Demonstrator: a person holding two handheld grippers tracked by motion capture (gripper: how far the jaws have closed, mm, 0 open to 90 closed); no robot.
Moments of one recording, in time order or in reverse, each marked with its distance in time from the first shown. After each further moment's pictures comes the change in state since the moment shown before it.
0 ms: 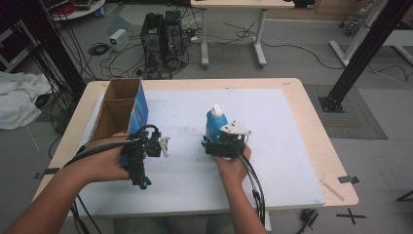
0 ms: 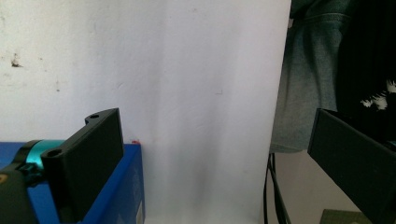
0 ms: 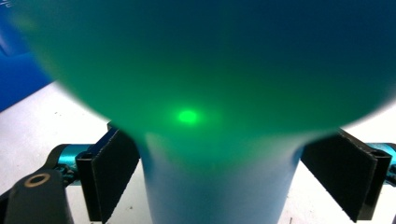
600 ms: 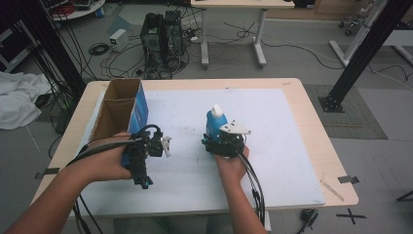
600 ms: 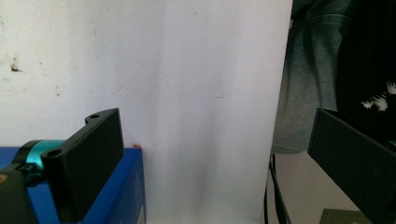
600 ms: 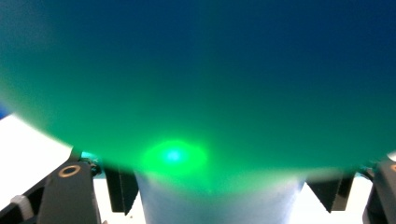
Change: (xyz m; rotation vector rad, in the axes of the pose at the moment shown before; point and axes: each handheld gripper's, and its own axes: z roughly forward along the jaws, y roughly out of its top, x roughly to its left) left arm 0.002 0.004 0.001 0.001 -0.003 0.007; right arm -0.001 -0.001 0.004 -0.021 0.015 0.008
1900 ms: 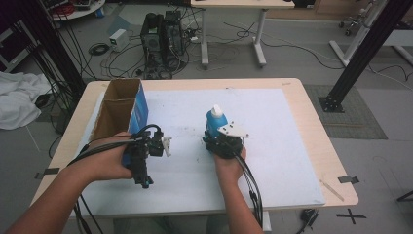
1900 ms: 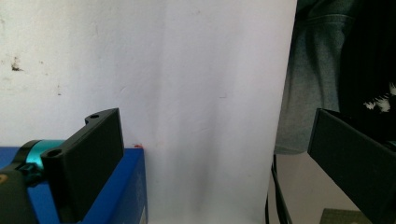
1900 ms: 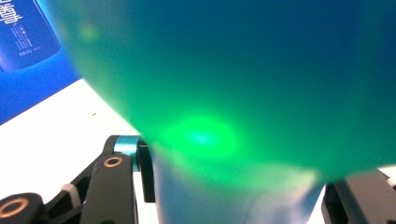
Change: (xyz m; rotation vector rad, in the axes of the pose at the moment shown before) left arm 0.002 0.001 0.003 0.005 -0.002 -0.005; right arm 0.008 -0.002 0.000 -0.050 -0.047 -0.012
